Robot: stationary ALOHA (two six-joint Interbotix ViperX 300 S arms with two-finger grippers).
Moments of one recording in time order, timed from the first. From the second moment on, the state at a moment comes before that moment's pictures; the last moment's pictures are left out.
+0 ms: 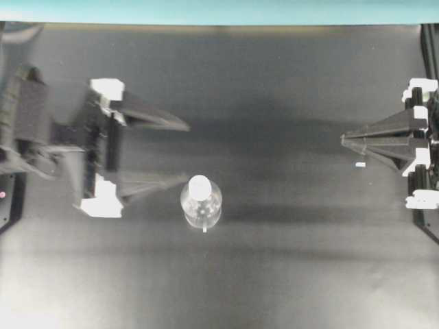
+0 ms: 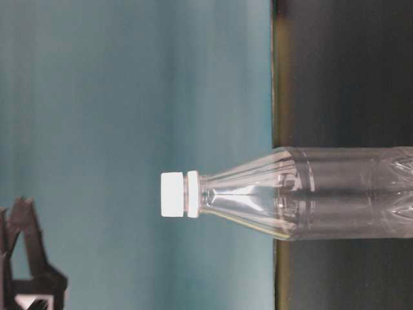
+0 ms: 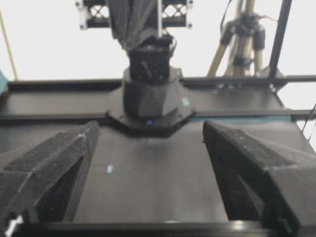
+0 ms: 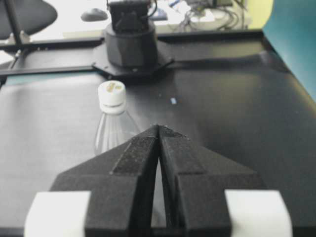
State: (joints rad) left arm -0.02 -0.37 0.81 0.04 -0.64 -0.01; right arm 0.00 -0.91 1.09 0.04 -0.13 0.01
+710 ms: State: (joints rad) left arm -0.05 -0.04 0.84 0.04 -0.68 -0.10; right arm -0.01 -0.92 1.09 0.05 -0.11 0.05
